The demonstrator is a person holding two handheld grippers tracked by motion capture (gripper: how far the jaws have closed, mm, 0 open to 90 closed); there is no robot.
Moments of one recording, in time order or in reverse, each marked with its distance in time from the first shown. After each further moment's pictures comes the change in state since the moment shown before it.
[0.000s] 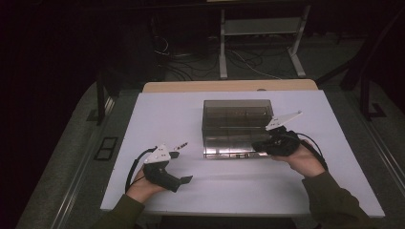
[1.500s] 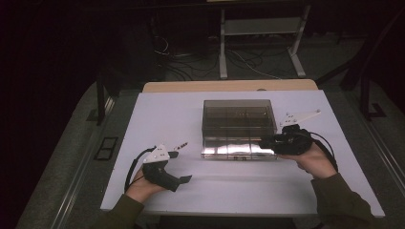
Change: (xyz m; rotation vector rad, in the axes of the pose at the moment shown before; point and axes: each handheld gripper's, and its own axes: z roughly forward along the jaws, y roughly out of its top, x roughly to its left) left arm 0.001 -0.001 -0.001 -0.008 0.001 -0.014; right arm -0.009 -0.009 -0.030 -0.126 -0.007 0.032
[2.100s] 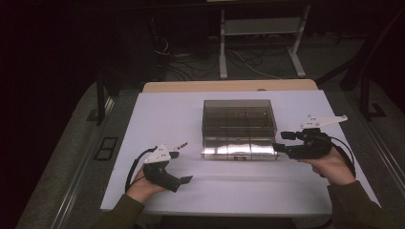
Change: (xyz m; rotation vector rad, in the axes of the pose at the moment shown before) left arm -0.002 0.000 0.002 0.008 0.001 0.004; right arm -0.012 -0.024 -0.036 -0.076 -0.084 0.043
